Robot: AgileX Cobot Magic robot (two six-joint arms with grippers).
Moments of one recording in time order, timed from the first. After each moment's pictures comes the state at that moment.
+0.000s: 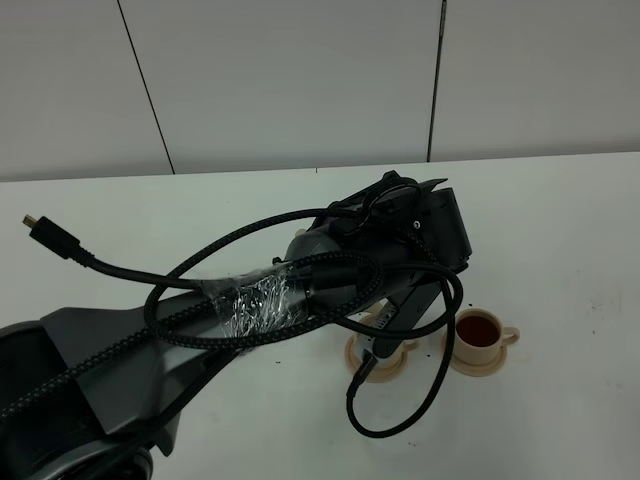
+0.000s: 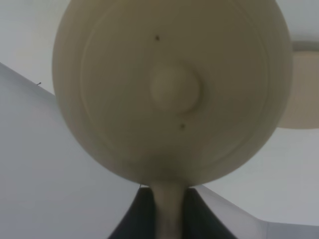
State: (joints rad) left arm -0.89 2.24 -1.88 0.91 1.19 1.10; right arm 0.04 -0.01 -0.48 0.18 1.06 0.05
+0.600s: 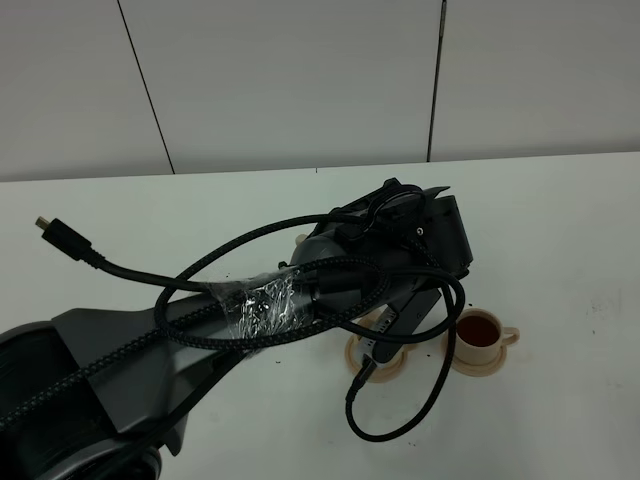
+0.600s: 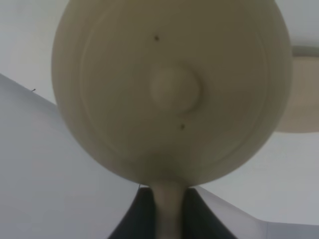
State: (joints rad) left arm -0.89 2.26 -1.88 0.92 1.19 1.10; right arm 0.04 -0.01 -0.48 0.18 1.06 0.05
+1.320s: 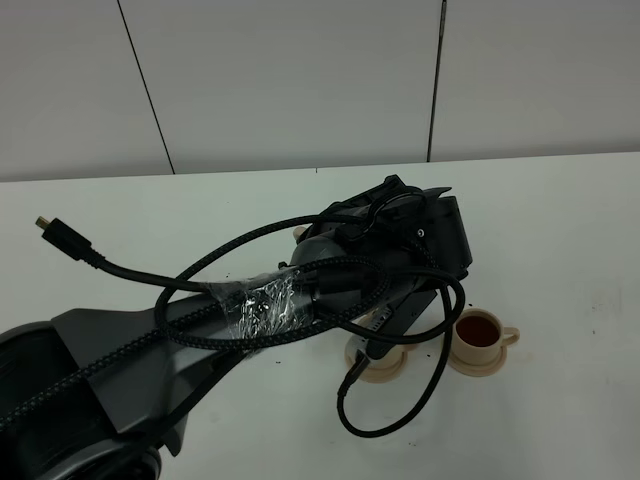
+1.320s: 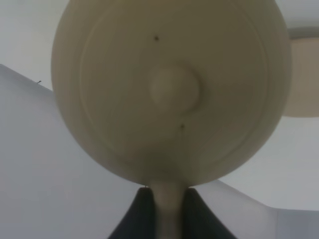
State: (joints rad) left arm -0.89 2.26 -1.87 0.95 1.19 1.13; right arm 0.04 -0.01 -0.48 0.18 1.06 0.05
